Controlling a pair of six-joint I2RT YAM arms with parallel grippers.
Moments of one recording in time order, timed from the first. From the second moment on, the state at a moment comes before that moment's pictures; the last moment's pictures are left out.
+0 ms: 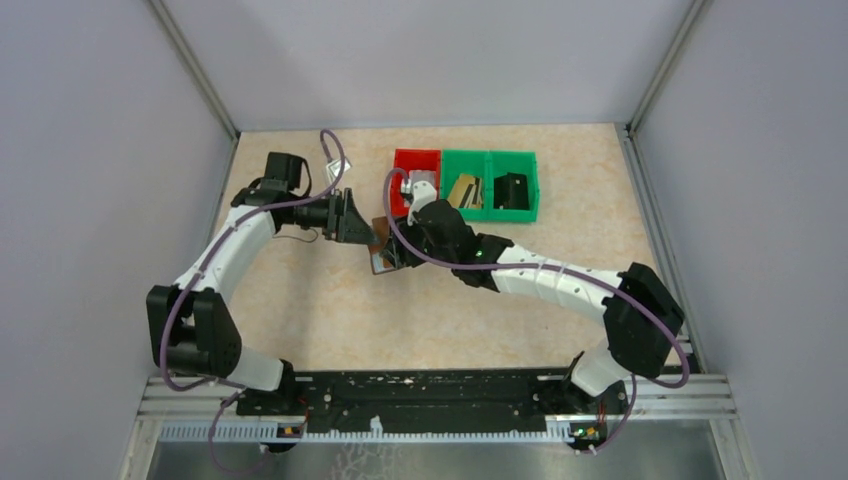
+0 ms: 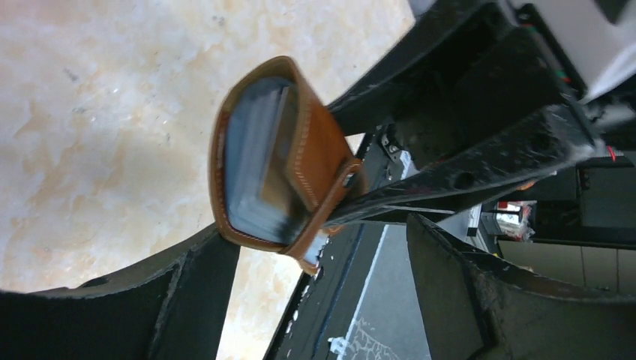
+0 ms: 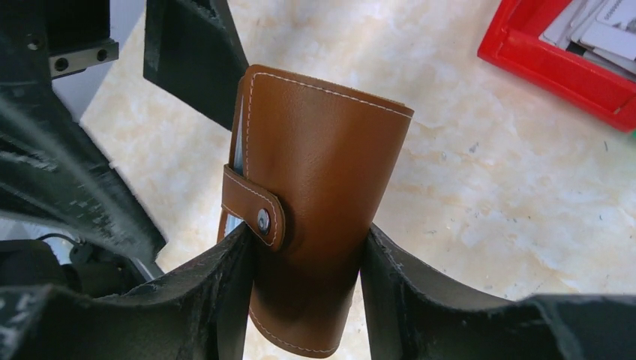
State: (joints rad) left arm -0.16 1.49 1.17 -0.70 1.07 0.02; right arm 0.95 1.51 1.07 -0.03 0.05 0.45
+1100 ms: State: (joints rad) left arm -0.15 1.43 1.17 -0.60 1.11 -0.14; right arm 0.98 1.51 1.13 0.04 -0.03 0.51
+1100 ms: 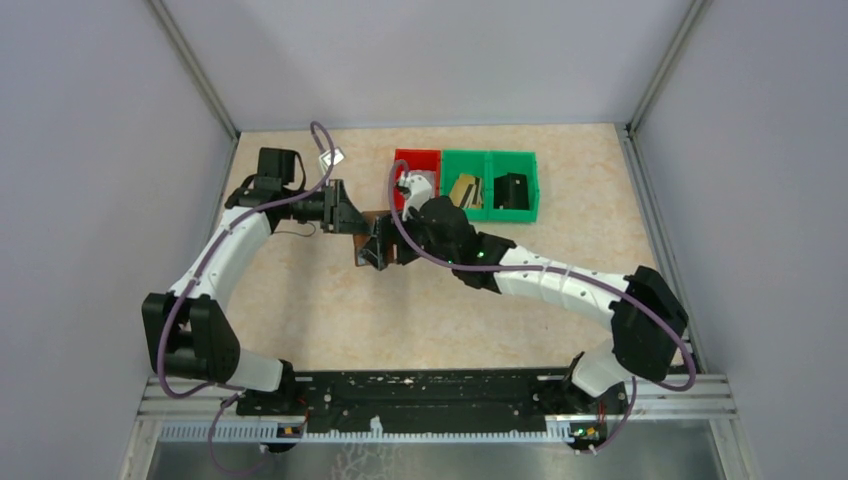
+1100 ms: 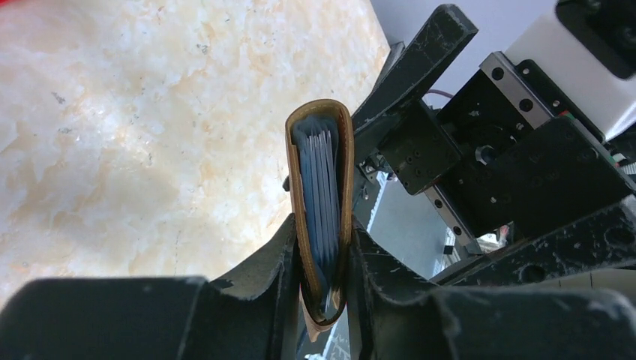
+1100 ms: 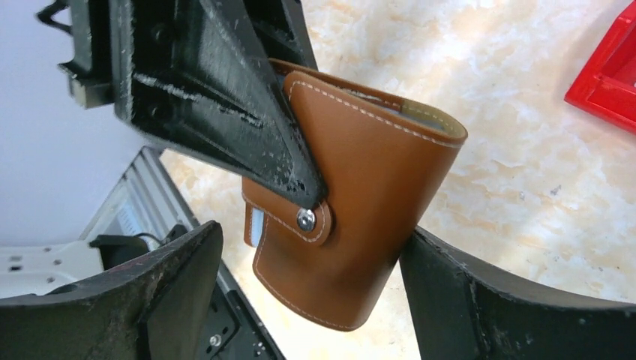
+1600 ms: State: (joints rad) left arm -0.14 1.40 1.26 -0.61 1.19 -0.20; right arm 0.82 1.33 0.79 0.56 -0.40 0.86
